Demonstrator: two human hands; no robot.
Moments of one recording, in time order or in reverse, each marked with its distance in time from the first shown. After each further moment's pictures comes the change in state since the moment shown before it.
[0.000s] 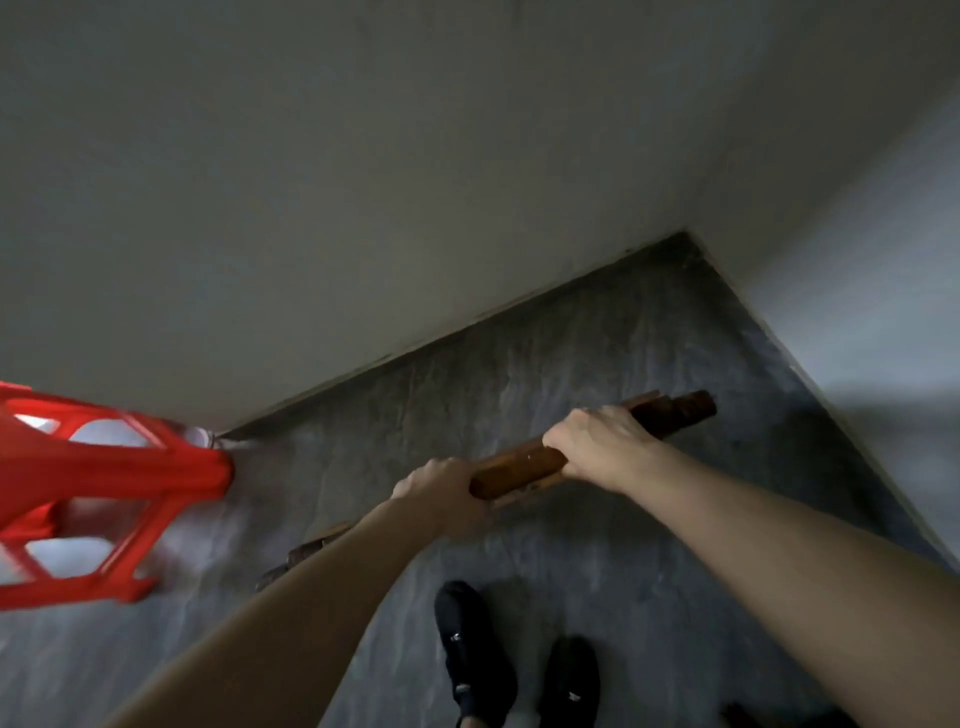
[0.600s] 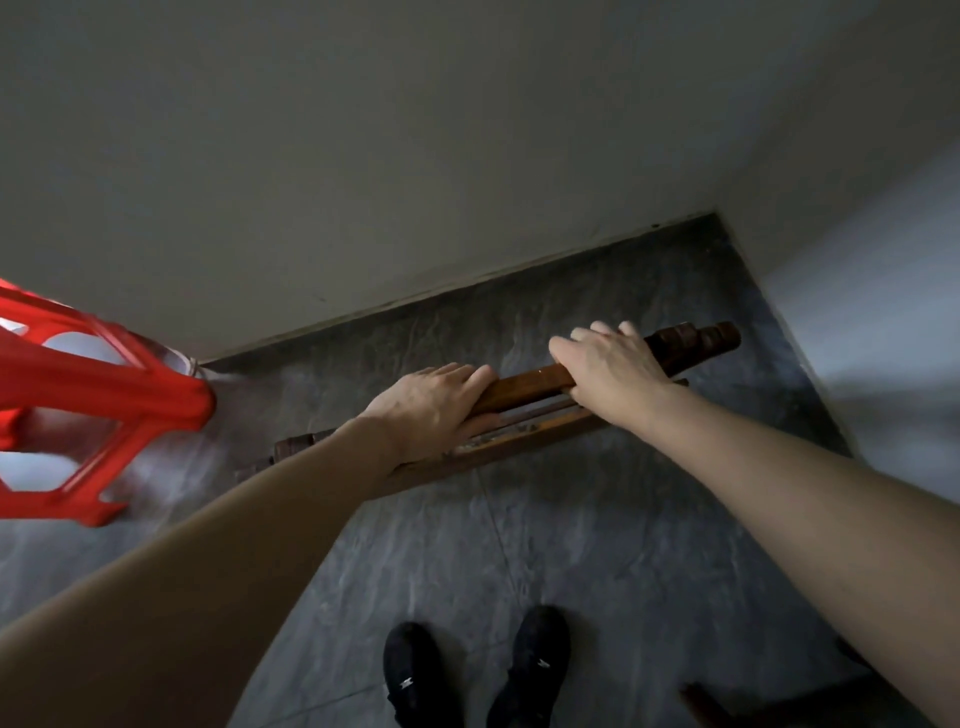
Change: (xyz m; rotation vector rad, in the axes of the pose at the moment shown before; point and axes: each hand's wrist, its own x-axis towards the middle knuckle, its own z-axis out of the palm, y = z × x) left_hand 0.014 -0.046 -0.009 0.193 0.397 0.551; right_hand 0.032 -0.012 0.007 -0.068 0.279 0.104
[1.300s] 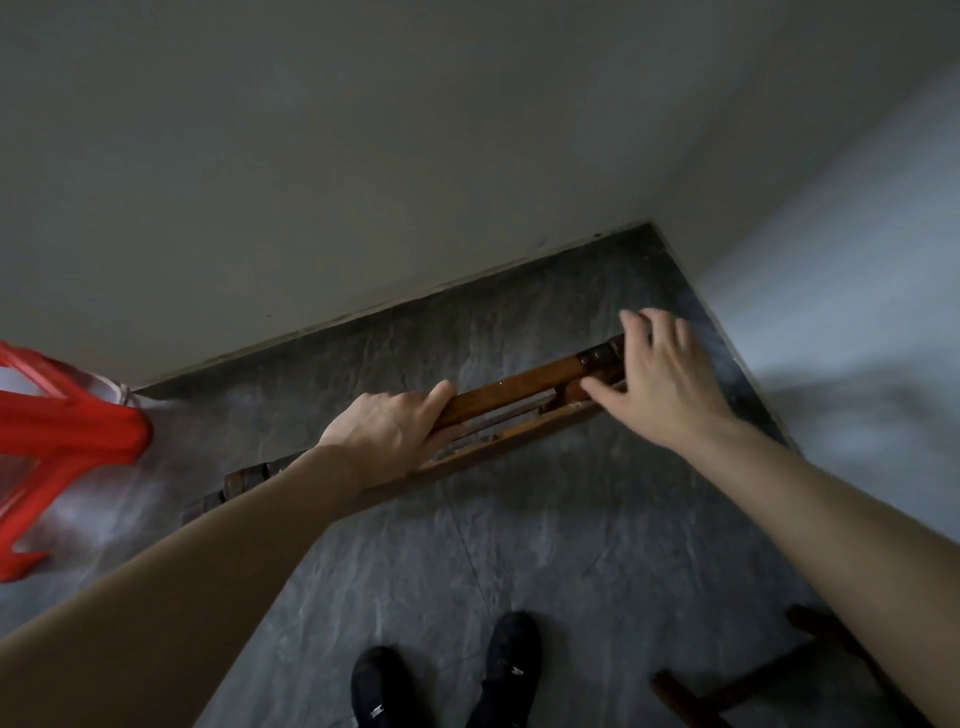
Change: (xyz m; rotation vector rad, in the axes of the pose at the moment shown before) left_hand -0.009 0.010 0.007 0.061 -0.035 -0.093; right_hand -0.064 0.058 0.008 0.098 0.184 0.348
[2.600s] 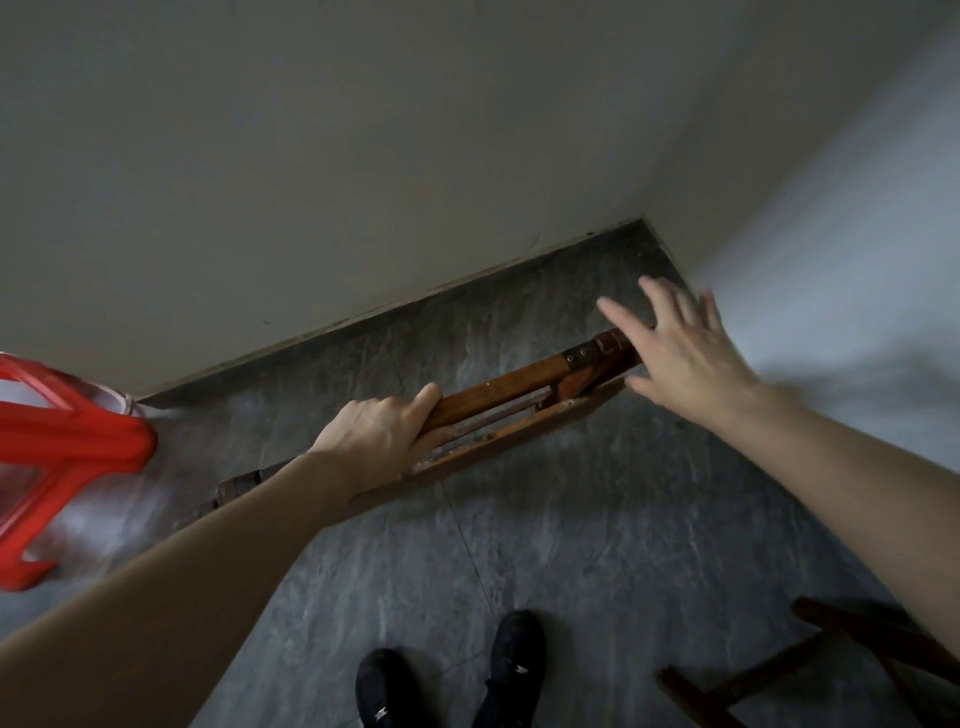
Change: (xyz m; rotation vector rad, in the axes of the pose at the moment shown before) left_hand -0.008 0.016 0.000 0.063 -0.039 -0.057; right_hand 0.002 0.045 -0.007 -0.159 -0.082 -0.148
